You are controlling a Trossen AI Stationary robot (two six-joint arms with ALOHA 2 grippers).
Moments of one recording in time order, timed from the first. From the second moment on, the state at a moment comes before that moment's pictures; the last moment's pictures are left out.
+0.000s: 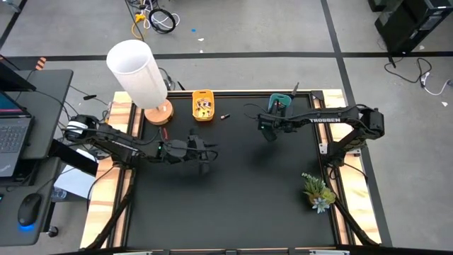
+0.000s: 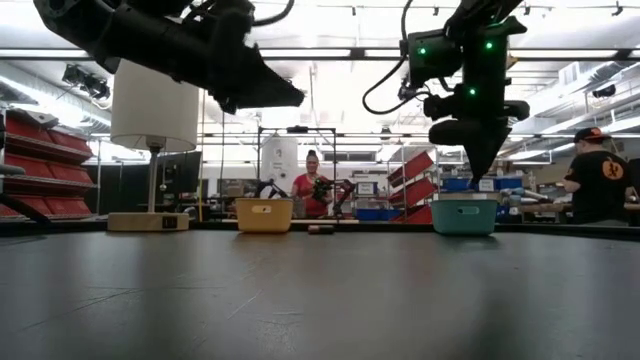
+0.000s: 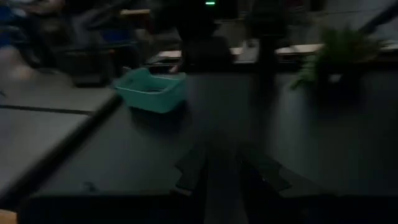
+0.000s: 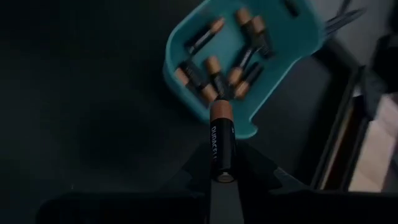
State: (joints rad) left arm -0.14 1.38 0.58 0.56 -0.44 0.01; right arm -0.25 1.53 1.08 -1.12 0.52 0.74
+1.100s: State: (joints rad) left arm -0.01 1.37 0.90 0.64 0.24 0.12; right arm -0.24 1.44 1.08 -1.10 0.50 0.46
